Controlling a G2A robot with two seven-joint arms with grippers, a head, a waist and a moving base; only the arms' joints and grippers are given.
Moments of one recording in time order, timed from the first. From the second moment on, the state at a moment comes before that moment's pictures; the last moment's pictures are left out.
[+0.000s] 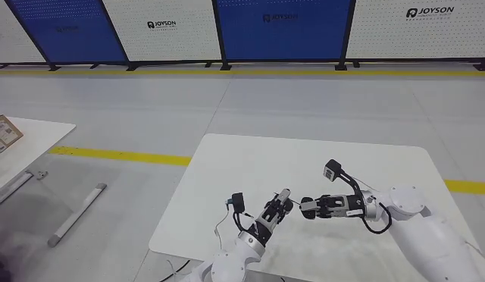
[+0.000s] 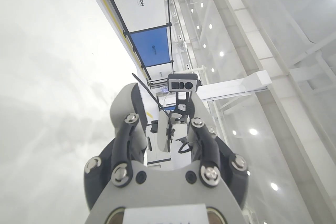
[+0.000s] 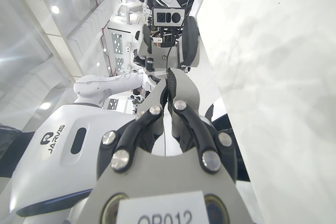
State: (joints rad) left arm 1.55 -1.22 -0.92 -1.78 -0.19 -0.11 0.22; right arm -0.82 -1.16 0.83 -1.03 0.57 -0.24 1.39
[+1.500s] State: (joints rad) left arm 1.58 -1.23 -0.96 -1.80 -0.16 -0.10 0.13; right arm -0.84 -1.16 0.85 -1.06 0.56 -0.24 1.35
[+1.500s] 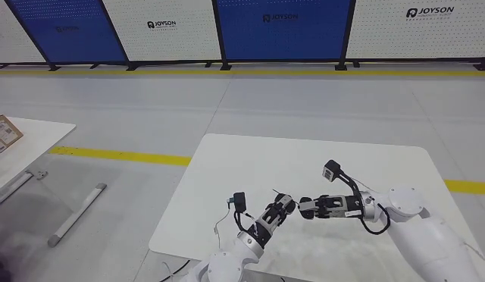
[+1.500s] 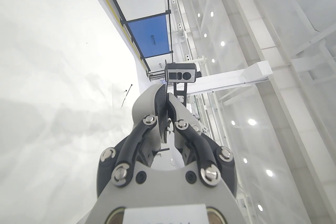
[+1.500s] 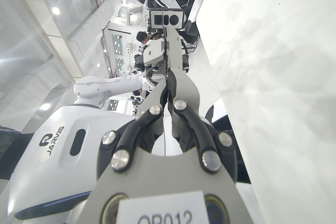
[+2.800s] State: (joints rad) left arm 1.69 -1.26 -1.00 -2.19 -0.29 -0.01 0.29; right arm -0.96 -1.10 1.01 -1.15 0.54 -0.28 1.28
